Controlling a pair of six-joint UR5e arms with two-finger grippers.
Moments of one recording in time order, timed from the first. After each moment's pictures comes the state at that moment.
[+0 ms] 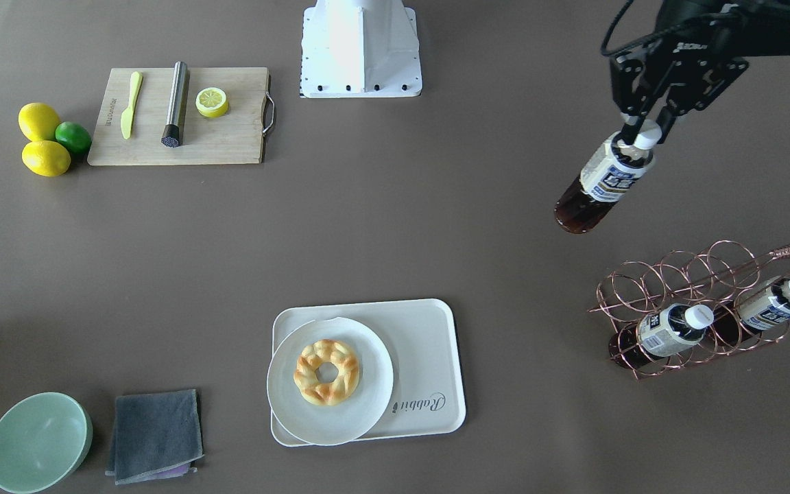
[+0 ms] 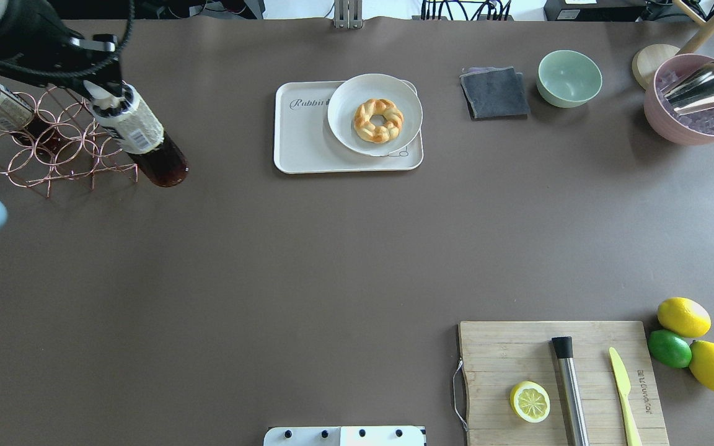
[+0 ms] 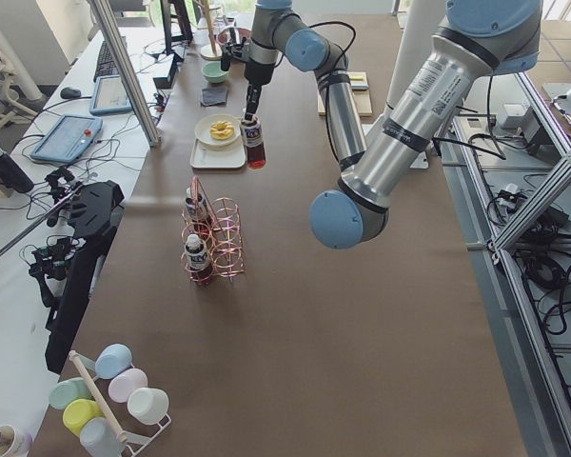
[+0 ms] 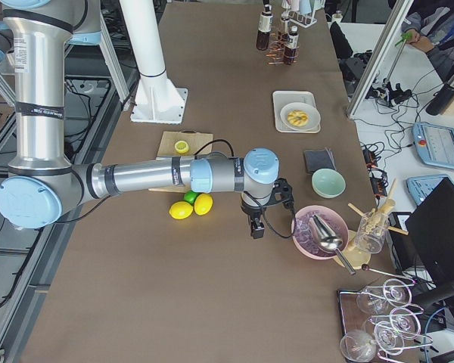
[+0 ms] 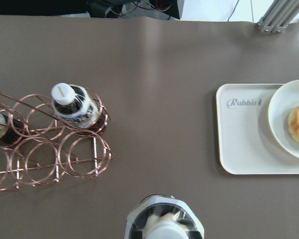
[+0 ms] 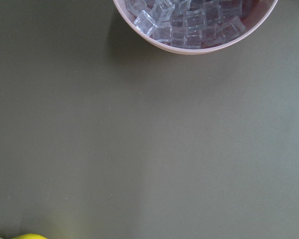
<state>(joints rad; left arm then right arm) -0.99 -2.18 -2.19 -1.09 -2.00 -0.93 1.50 -1.64 1.80 -1.66 2.38 -0.18</state>
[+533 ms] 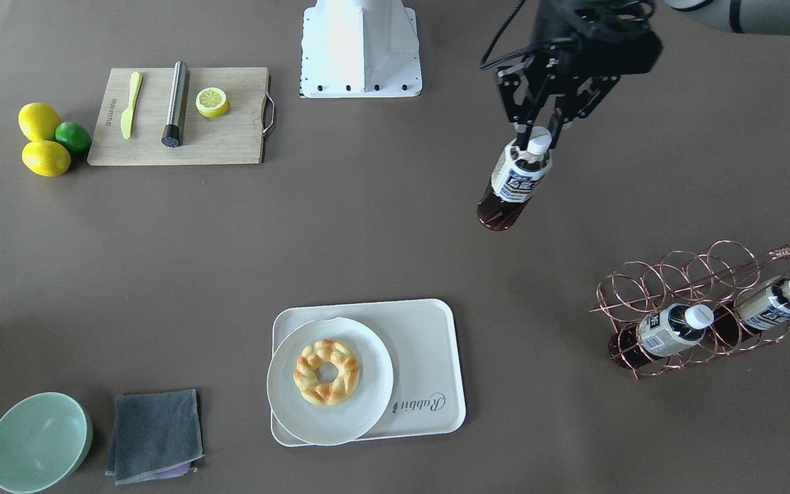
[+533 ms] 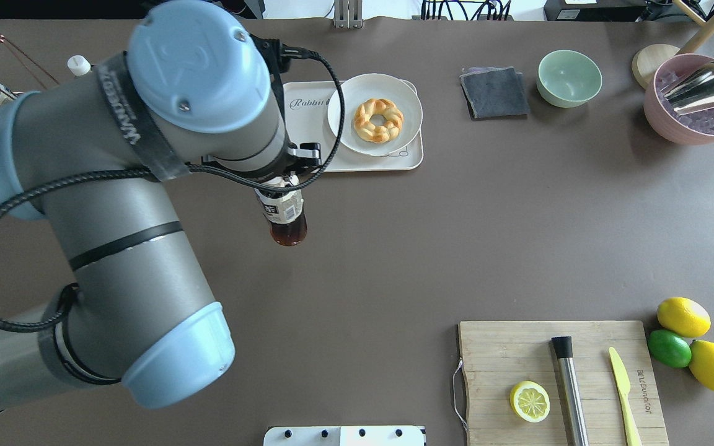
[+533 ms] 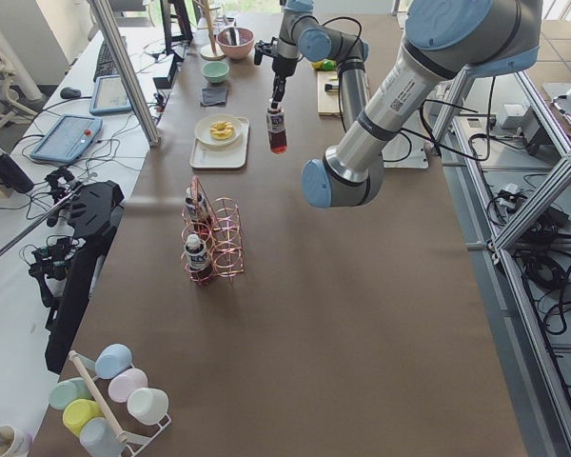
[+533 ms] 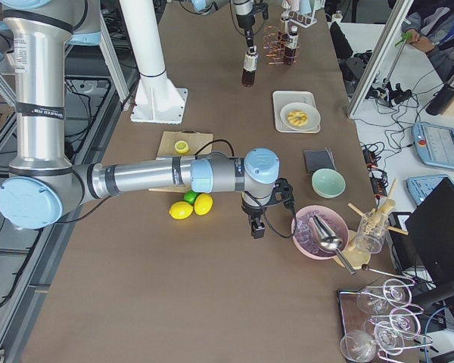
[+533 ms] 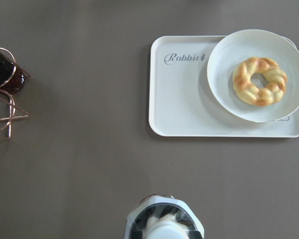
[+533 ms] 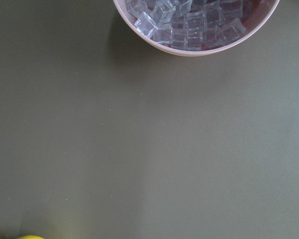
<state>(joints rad) -0.60 -2.42 -2.00 -1.08 -1.72 -1.20 1.50 -1.63 1.79 -1.66 2.38 -0.18</state>
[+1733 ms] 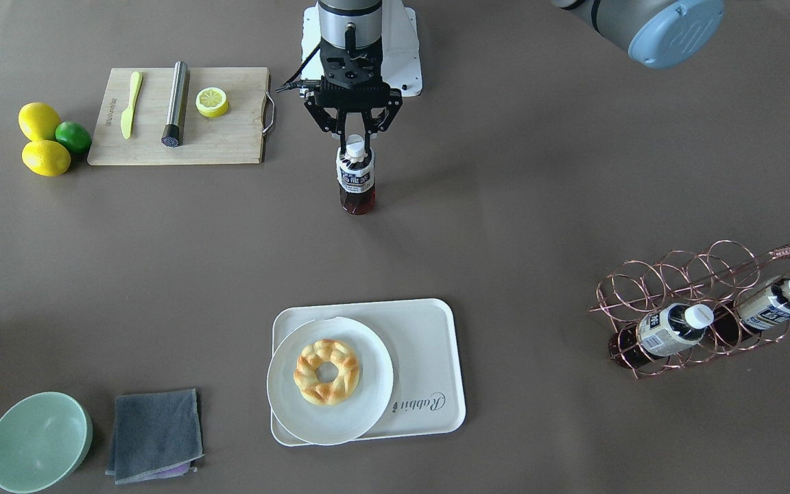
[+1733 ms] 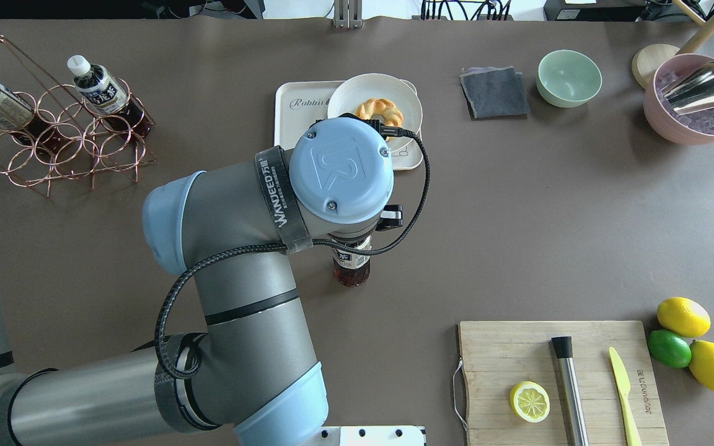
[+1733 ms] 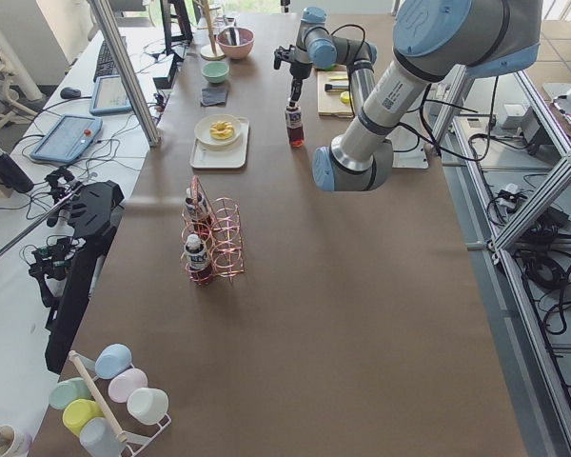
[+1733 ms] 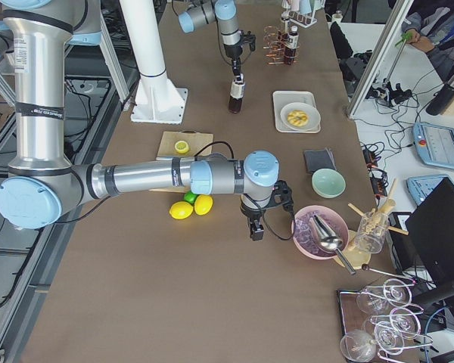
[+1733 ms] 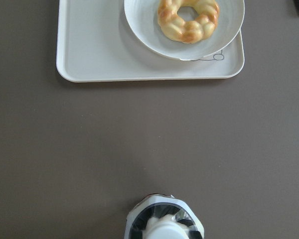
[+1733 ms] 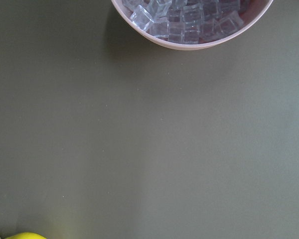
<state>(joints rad) -0.43 -2.51 -1.80 -1.24 -1.66 -1.28 1.50 -1.64 1.79 -1.66 2.38 -0.18</state>
